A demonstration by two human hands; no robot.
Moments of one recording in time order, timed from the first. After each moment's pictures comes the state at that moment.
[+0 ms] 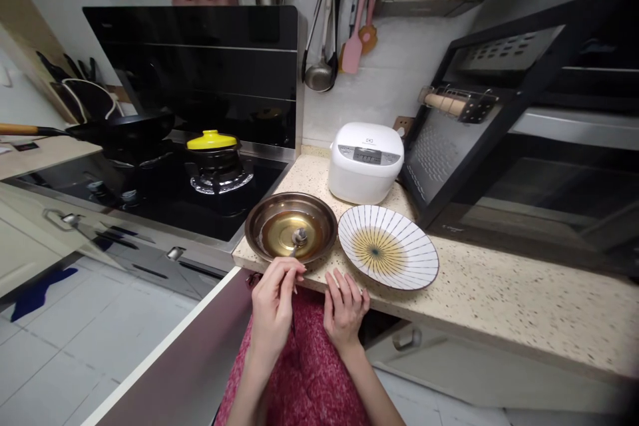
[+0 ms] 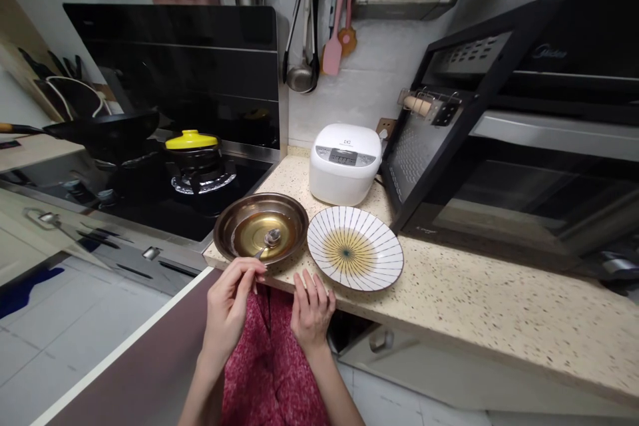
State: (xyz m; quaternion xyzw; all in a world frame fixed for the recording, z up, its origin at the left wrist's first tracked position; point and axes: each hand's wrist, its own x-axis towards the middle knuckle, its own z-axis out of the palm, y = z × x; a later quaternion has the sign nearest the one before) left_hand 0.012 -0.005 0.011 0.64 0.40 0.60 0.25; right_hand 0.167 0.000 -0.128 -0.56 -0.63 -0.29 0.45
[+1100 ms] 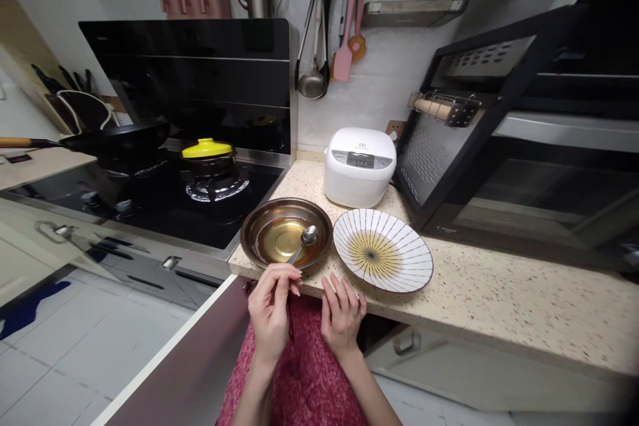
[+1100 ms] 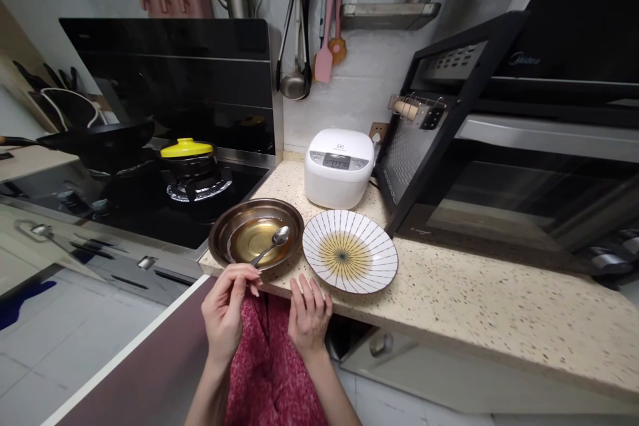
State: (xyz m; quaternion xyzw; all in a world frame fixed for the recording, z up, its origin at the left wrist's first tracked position) left_hand 0.023 0.002 -0.002 0.57 0.33 0.69 0.29; right_hand 0.167 0.001 -0.125 -0.55 -0.63 -0.29 0.46
